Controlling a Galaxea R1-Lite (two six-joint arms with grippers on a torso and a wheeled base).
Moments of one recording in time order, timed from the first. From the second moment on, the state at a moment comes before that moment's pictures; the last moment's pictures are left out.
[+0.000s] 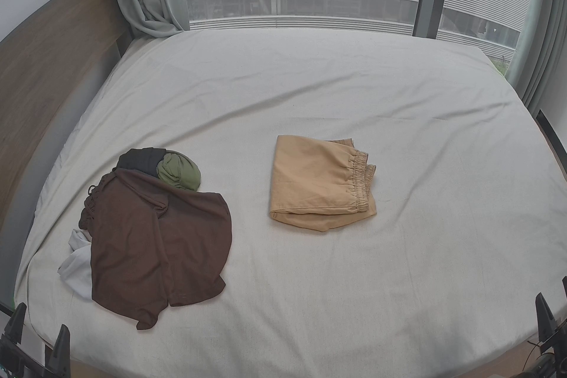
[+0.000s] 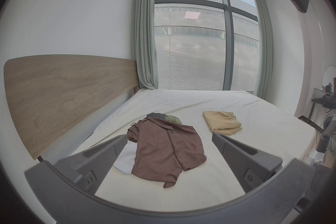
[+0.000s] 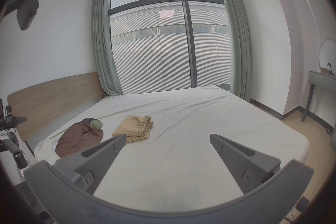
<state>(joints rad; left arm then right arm) 0.00 0.02 -0.02 -0.01 0.01 -0.02 0.06 0.08 -0.02 -0.08 -0.05 0.10</state>
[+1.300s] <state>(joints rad) 0.00 0.01 -0.02 0.00 0.01 0.00 0.00 0.01 -0.02 -0.04 -0.03 0.00</state>
